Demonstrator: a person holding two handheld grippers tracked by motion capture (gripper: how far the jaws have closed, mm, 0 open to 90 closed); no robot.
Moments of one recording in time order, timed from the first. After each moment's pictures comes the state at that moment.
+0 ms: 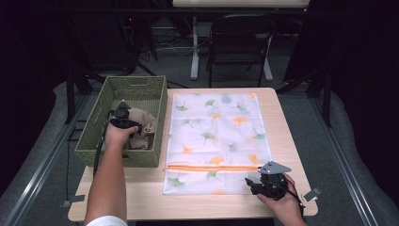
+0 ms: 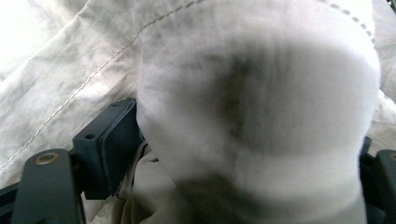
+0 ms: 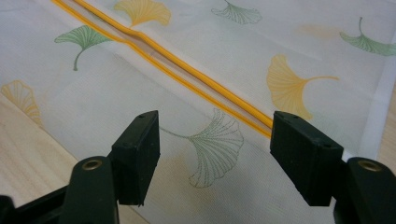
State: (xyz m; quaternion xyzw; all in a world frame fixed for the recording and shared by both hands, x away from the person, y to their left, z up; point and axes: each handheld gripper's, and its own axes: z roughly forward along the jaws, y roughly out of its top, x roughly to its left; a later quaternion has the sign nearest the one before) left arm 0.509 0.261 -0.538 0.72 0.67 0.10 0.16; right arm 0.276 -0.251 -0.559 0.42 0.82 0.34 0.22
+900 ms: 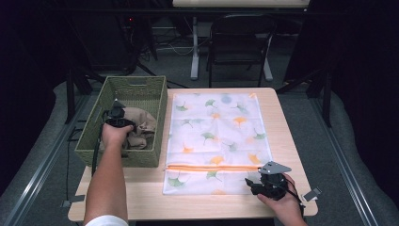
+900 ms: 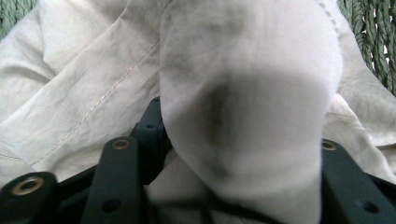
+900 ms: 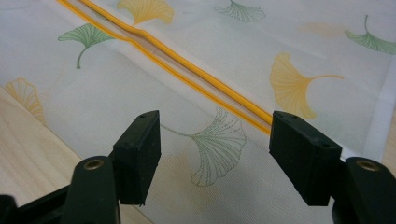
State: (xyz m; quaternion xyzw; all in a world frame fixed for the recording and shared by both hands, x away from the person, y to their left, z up) left arm 0.503 0.272 -0.529 0.70 0.69 0.09 0.20; right arm 0.277 -0.252 -0.559 0.41 0.82 0.34 0.21
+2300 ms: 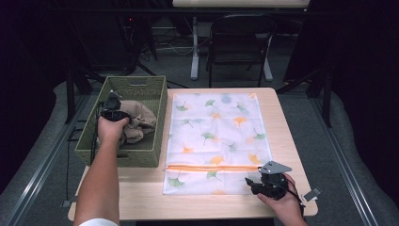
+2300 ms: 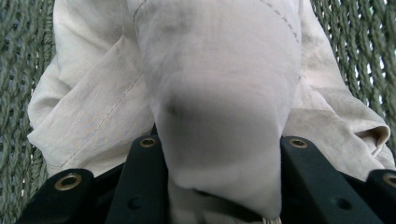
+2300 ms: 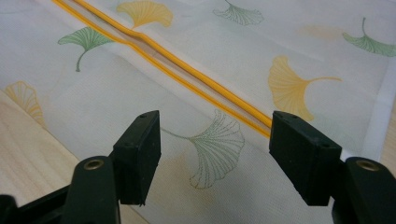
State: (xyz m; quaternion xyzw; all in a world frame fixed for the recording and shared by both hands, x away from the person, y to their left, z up) left arm 0.501 0.274 -0.488 0.69 0.68 0.12 0.22; right arm 0.278 -0.253 -0.558 0.41 0.82 0.34 0.21
